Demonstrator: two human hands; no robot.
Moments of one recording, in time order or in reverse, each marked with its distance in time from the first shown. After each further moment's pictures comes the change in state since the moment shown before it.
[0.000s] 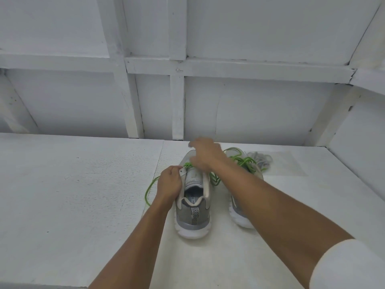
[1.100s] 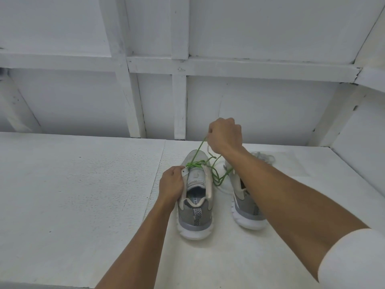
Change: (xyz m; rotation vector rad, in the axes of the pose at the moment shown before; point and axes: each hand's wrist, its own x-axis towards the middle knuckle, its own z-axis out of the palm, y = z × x) left_hand 0.001 -0.003 0.000 -0.002 -0.003 -0.042; right_hand 0.014 0.023 -0.031 -0.088 0.350 0.194
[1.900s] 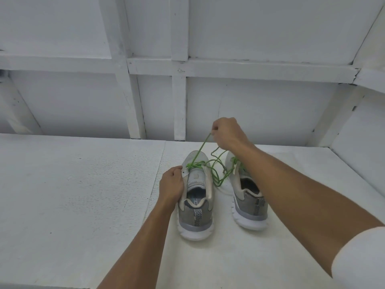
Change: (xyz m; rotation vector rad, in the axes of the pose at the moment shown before) left_hand -0.003 0.002 0.000 0.008 0.024 -0.005; right_hand 0.006 0.014 -0.015 0.307 -0.100 0.044
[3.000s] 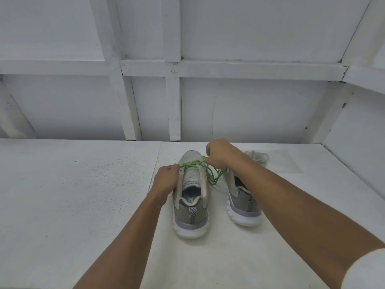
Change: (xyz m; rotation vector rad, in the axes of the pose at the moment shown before) left_hand 0.012 0.009 -0.009 -0.001 -0.202 -0.080; right_hand -0.037 0.007 0.013 -0.228 -0.360 -0.004
